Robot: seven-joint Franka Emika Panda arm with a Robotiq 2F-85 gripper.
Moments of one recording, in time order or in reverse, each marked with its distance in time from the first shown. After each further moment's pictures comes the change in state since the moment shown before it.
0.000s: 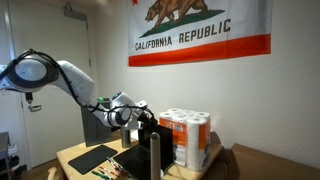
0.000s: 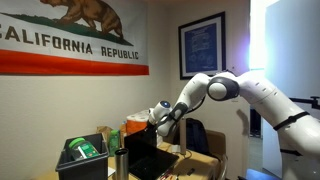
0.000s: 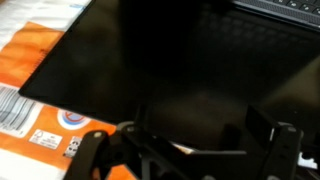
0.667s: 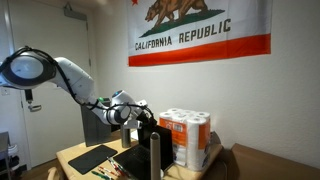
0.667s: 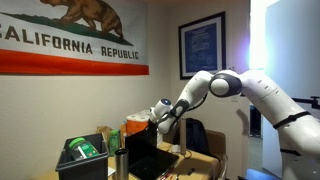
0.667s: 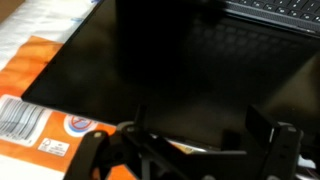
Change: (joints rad) arm -0.039 -0.046 0.048 -0.031 0.001 -0.046 0.000
